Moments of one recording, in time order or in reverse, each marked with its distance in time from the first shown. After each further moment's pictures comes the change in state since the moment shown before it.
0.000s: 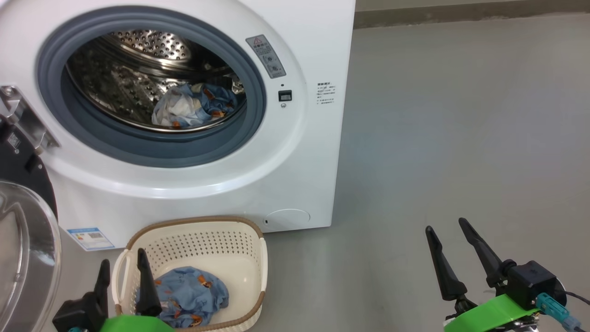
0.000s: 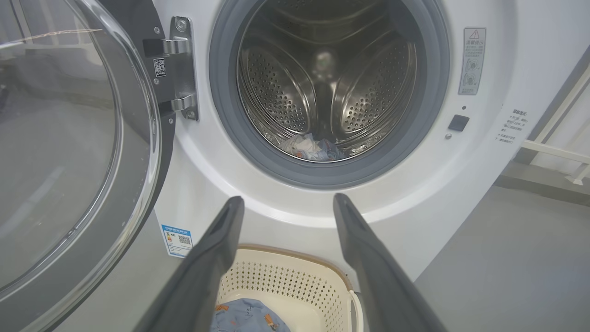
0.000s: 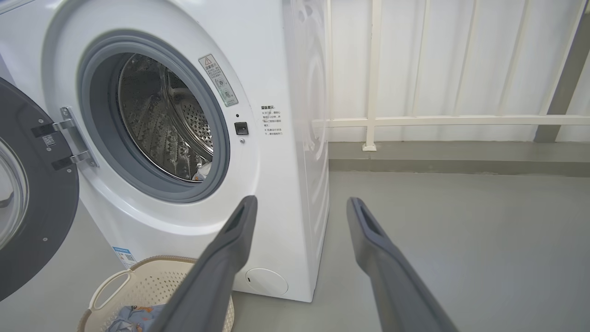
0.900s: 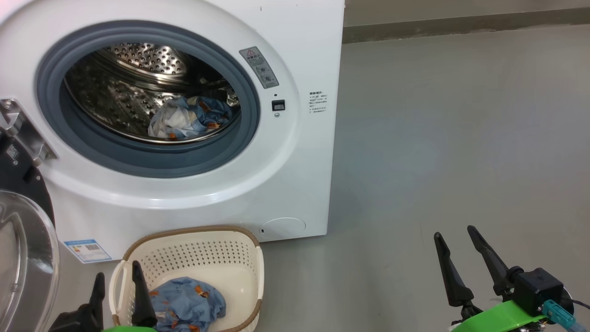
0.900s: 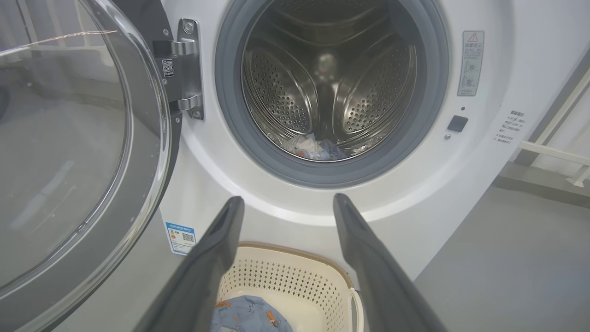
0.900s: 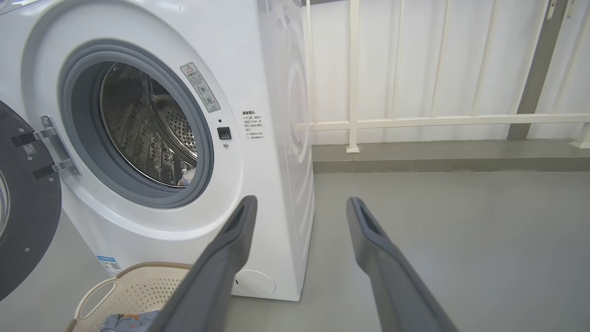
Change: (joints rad) left arm 0.039 0.000 0.019 -0.002 -0.004 -0.002 0.000; right arm 0.030 0.009 -0.035 0.003 -0.002 0.000 0.000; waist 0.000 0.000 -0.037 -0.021
